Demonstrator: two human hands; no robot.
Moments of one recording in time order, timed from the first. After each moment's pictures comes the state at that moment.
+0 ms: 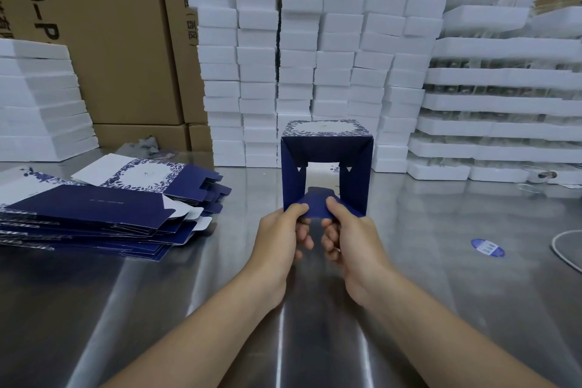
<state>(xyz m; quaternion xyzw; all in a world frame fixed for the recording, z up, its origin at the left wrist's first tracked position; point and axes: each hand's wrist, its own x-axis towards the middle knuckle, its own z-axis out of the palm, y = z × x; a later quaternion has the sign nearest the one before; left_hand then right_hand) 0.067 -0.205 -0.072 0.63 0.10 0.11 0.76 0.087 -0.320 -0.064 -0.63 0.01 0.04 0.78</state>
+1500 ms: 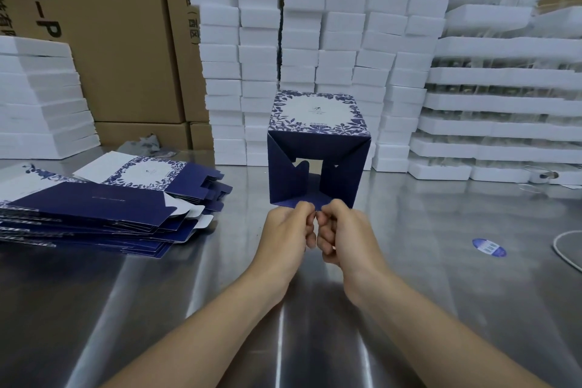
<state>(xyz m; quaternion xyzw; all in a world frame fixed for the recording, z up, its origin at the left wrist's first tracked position) 0.057 -0.212 -0.061 0.72 0.05 0.14 0.68 0.078 -0.314 -0.058 -0.65 -0.05 0.05 0.75</state>
